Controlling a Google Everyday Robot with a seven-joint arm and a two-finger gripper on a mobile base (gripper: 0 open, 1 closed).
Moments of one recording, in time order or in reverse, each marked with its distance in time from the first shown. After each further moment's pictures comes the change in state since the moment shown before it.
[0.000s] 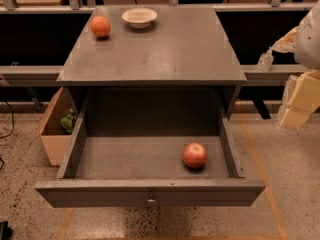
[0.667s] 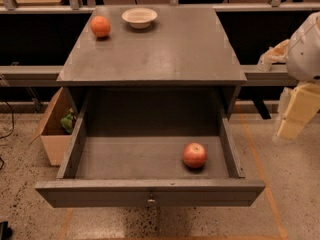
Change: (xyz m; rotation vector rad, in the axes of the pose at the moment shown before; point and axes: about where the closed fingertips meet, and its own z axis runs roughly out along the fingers) arm -0.001 0.008 0.022 -0.038 -0.030 -0.074
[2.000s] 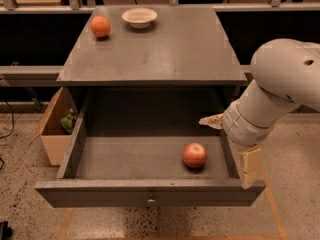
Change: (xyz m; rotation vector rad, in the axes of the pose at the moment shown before) arm -0.013 0.050 0.178 -0.209 -0.083 -0.558
